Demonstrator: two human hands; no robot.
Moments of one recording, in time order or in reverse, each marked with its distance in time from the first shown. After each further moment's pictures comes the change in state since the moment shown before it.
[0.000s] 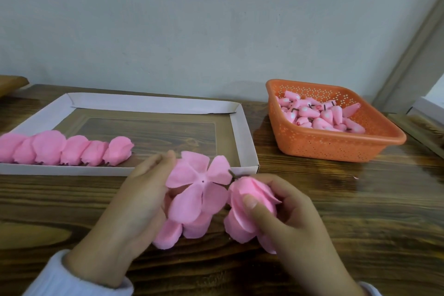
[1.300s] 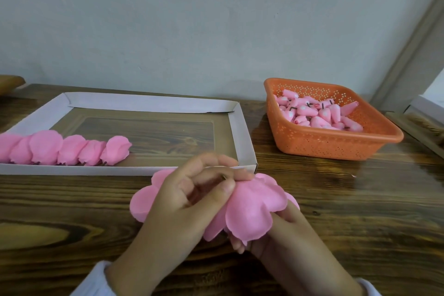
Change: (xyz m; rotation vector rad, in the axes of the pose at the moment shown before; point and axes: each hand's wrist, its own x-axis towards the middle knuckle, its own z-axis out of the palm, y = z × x) left_hand -0.019 -0.013 0.029 0.064 -0.372 0.481; right_hand 0.007 0.009 0.010 0.528 -0.255 0.262
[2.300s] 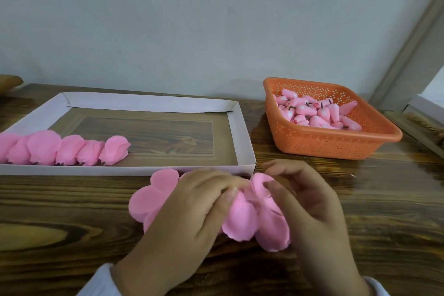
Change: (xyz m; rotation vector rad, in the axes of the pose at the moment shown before) left_hand -0.002 -0.006 -0.003 0.785 -0.070 0.228; right_hand -0.011 -0.017 -0.008 -0.492 0.395 -0.572
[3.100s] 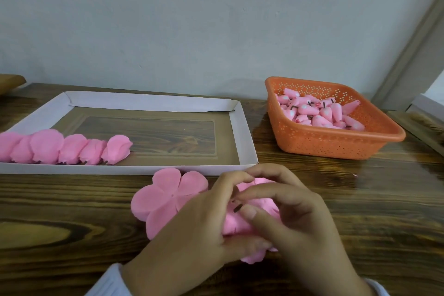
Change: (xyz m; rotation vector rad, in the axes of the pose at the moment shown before) left_hand -0.006 0.003 0.004 -0.242 -0.238 -0.153; right_hand -0.004 -0.003 0.004 -0.075 -0.275 -0.046
